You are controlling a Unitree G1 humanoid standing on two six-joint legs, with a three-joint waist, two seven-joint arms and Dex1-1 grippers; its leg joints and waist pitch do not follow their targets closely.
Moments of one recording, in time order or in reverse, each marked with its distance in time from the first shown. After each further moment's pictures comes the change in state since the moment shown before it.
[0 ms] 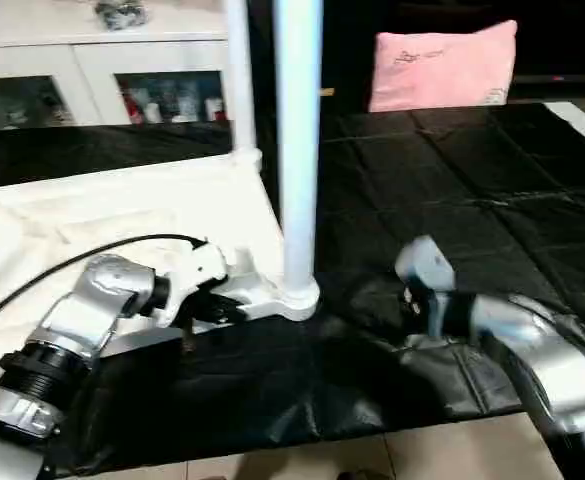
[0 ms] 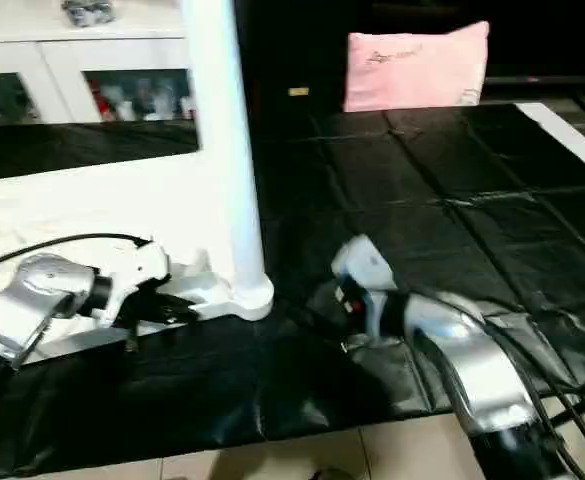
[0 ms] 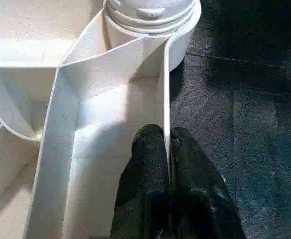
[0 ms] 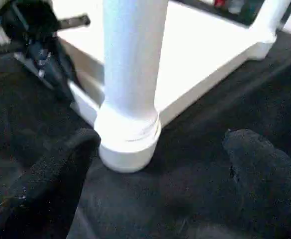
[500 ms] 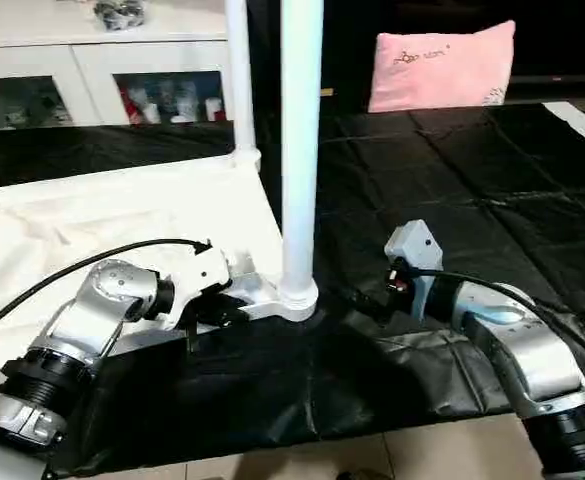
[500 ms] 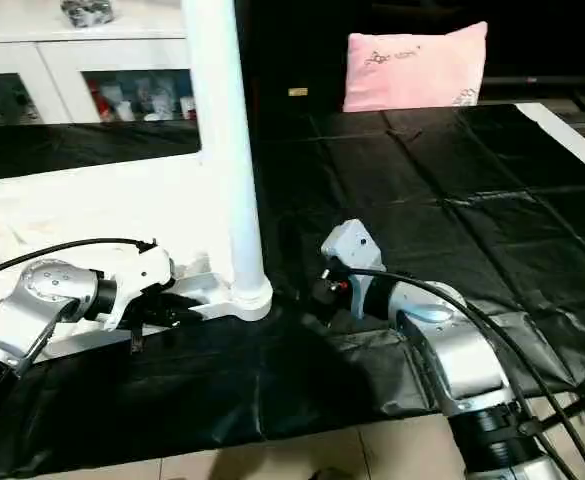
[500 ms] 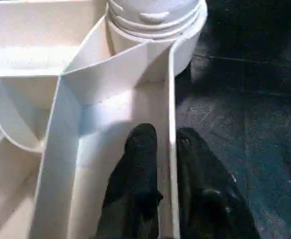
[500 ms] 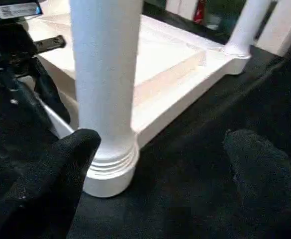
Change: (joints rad) left arm 0.019 -0.009 0.008 -0.012 0.016 -0.015 0.048; right arm -0.029 0.061 -0.001 0.062 -0.039 -0.068 -0.058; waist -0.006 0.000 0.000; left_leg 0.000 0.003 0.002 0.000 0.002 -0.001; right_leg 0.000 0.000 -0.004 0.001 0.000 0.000
